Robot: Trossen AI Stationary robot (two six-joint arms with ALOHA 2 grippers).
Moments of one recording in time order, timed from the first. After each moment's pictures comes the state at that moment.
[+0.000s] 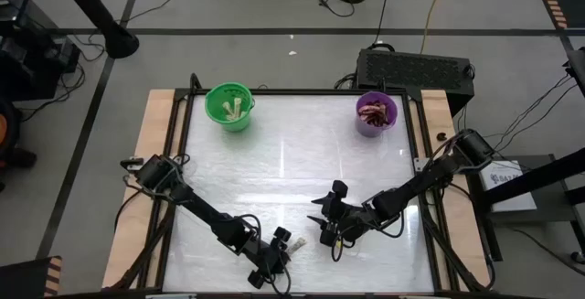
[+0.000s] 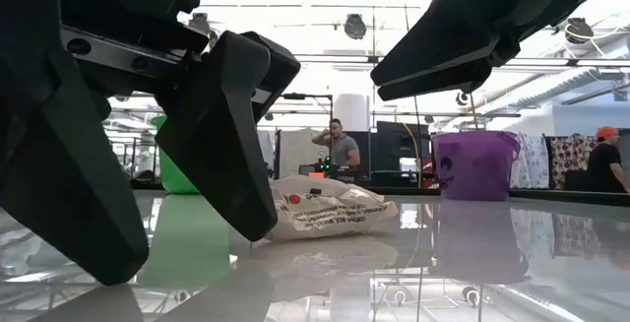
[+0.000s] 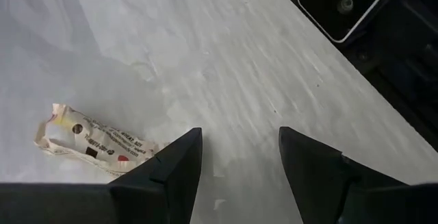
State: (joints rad) left arm -0.61 2.03 1.16 0.07 -0.06 0.00; right arm 0.53 1.68 0.87 0.13 0.65 0.52
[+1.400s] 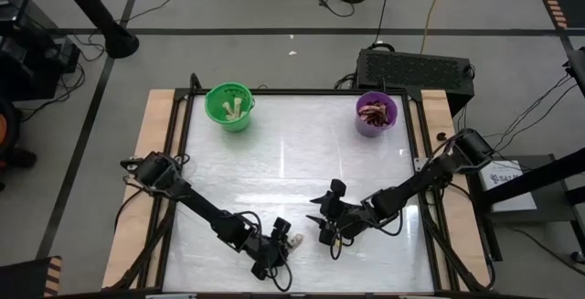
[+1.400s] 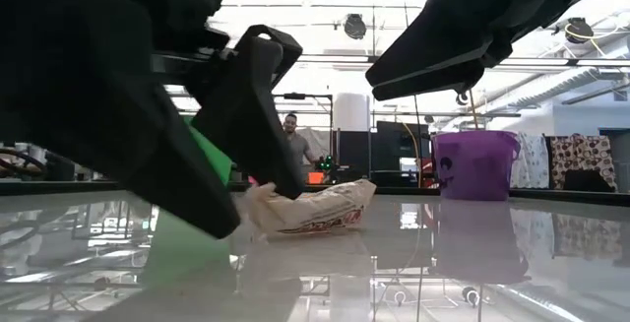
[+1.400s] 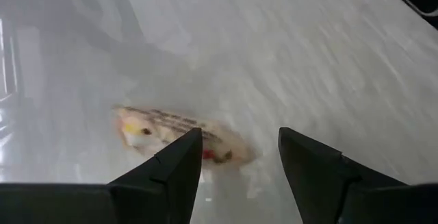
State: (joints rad) left arm -0.58 2.00 1.16 0.00 -0.21 0.07; right arm 0.51 1.68 0.87 0.15 0.62 0.49
